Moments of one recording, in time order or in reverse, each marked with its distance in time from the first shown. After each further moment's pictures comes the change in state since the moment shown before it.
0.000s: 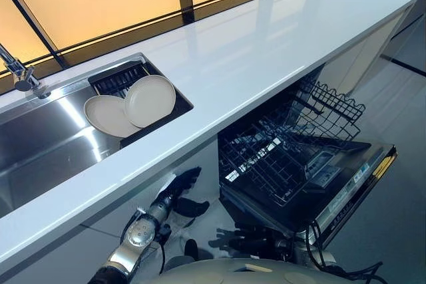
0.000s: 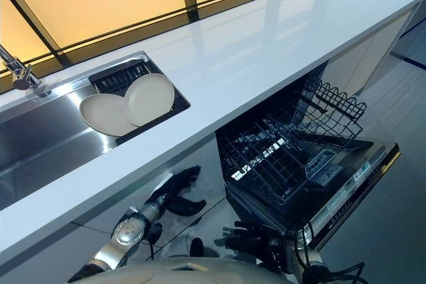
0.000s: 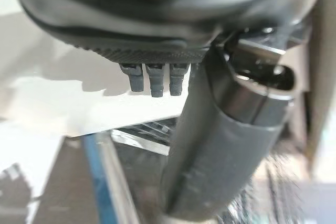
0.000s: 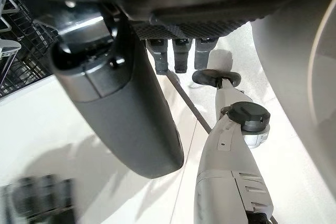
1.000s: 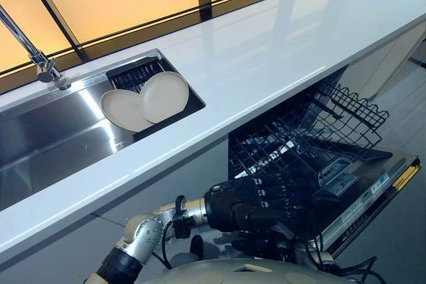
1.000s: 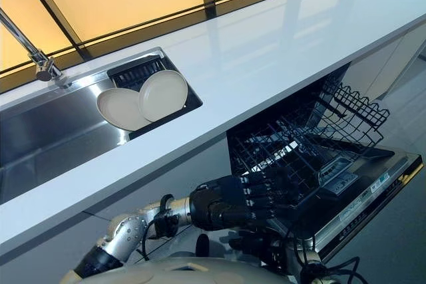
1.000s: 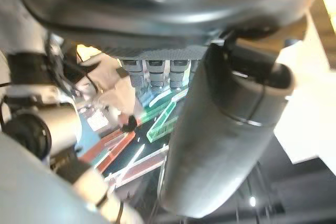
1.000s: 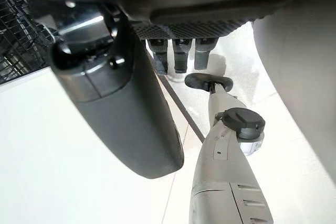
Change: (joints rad) left arm -0.075 -0.081 -0.030 -0.557 -1.007 0.846 -0.770; right arm -0.041 0.024 -0.005 0.131 0.003 -0.051 -0.032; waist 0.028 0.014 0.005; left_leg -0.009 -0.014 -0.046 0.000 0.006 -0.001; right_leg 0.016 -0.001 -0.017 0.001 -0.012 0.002
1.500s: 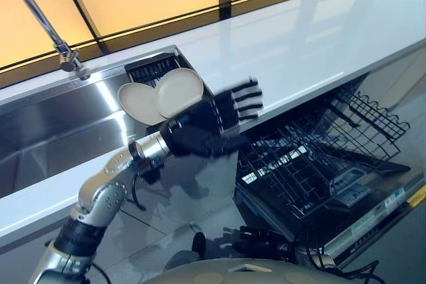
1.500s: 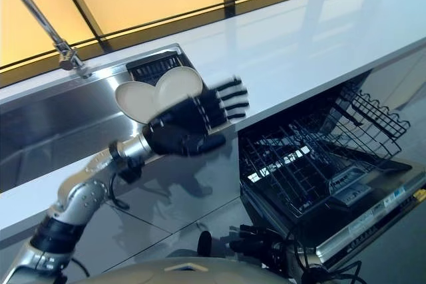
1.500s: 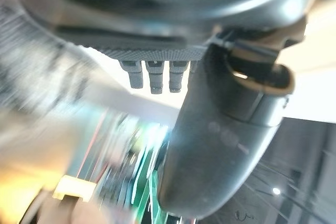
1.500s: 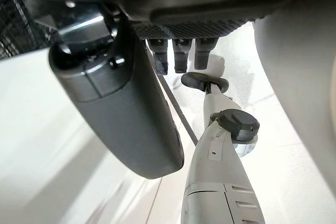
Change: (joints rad) left arm -0.248 0.249 0.307 -0.199 -0.007 -0.371 0.397; right arm 0.037 0.000 0.018 -0.021 -0.002 -0.008 -0.012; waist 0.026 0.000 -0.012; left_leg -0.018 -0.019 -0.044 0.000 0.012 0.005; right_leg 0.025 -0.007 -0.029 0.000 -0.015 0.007
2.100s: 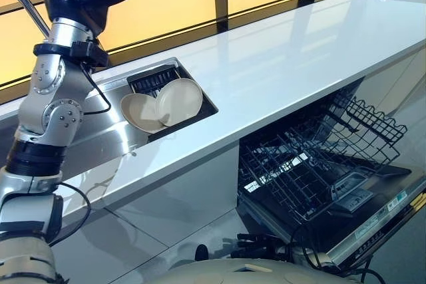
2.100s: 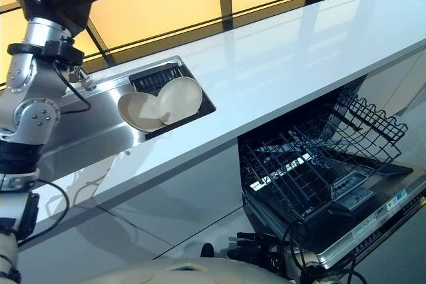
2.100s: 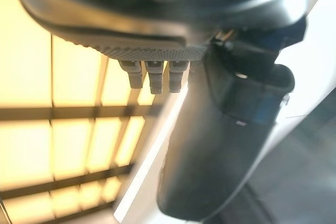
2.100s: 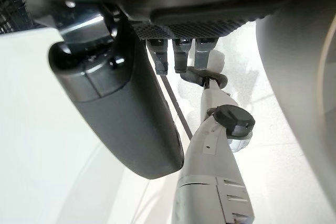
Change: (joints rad) left arm -0.467 0.320 0.046 0.401 0.199 -0.258 0.618; right arm -0.034 -0.012 0.087 0.020 -0.012 0.030 0.012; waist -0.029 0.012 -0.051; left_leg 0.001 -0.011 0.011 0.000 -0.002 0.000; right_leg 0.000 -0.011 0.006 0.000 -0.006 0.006
